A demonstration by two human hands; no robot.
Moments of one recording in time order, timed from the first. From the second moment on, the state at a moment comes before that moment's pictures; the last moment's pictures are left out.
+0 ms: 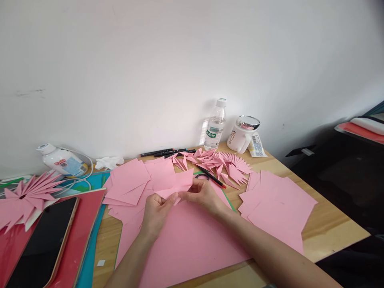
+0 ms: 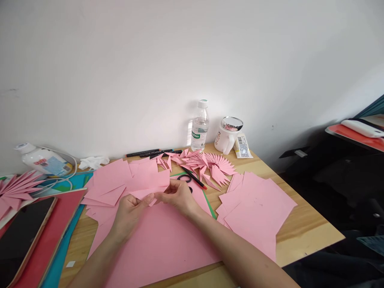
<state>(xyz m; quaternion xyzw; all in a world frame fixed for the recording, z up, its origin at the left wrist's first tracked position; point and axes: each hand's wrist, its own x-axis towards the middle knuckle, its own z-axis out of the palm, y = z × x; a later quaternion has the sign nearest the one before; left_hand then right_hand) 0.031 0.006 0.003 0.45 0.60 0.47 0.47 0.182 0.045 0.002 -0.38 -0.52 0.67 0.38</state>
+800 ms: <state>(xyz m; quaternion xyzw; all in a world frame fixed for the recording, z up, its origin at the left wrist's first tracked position) 0.030 0.015 0.005 0.25 0.45 0.61 0.61 0.189 0.050 0.009 -0.38 -0.50 0.65 0.43</state>
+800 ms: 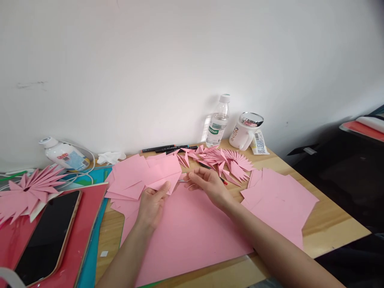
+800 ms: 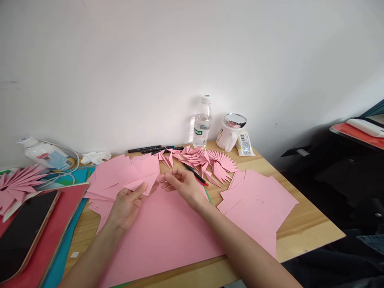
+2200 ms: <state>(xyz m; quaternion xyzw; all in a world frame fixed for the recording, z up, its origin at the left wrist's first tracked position) 0.038 0.007 -0.003 0.39 0.50 0.57 0.52 0.163 0.029 -0.003 -0.38 -0.49 0.65 0.44</state>
